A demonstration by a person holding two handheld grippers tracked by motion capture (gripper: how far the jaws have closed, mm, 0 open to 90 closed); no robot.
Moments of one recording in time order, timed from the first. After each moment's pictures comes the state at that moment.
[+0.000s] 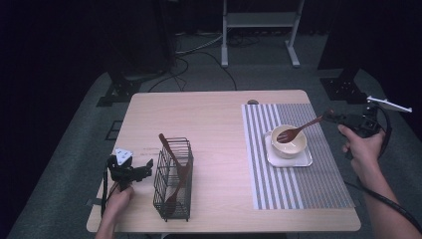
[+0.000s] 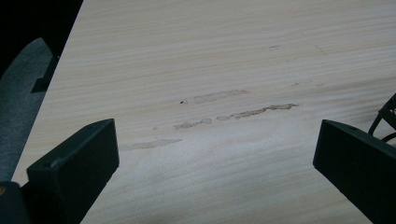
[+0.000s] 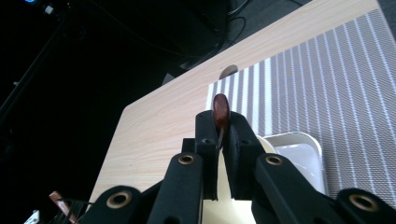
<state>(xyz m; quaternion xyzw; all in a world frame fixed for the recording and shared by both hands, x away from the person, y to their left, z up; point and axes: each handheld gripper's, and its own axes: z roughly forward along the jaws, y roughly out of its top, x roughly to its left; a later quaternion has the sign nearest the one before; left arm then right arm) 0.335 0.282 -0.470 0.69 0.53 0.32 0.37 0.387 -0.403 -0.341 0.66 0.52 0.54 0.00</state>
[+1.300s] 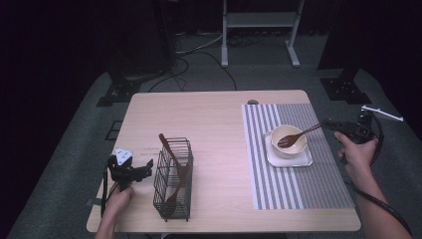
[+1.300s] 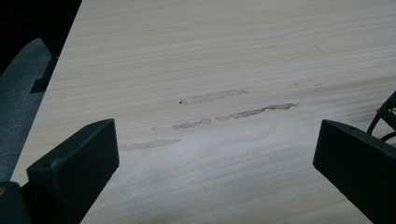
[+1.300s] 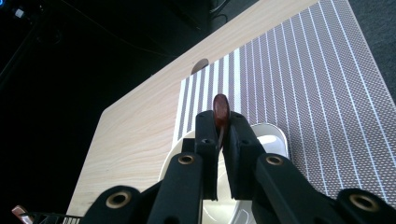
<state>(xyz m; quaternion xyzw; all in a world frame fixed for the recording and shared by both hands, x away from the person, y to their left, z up) 0.335 0.282 -0.470 0.69 0.53 0.32 0.37 0.395 -0.411 -0.380 0.69 0.50 0.52 0.01</state>
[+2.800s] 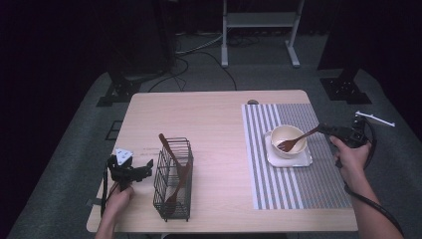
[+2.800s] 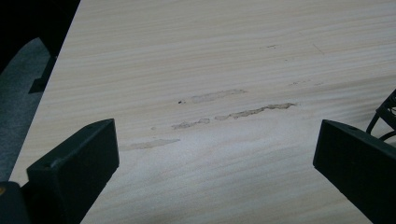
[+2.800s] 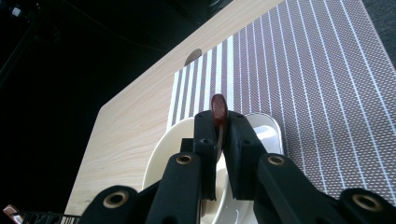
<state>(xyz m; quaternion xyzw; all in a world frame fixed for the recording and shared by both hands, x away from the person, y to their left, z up) 0.335 0.282 -0.470 0.69 0.53 0.32 0.37 0.399 -0.409 -0.406 0.69 0.50 0.52 -0.01</state>
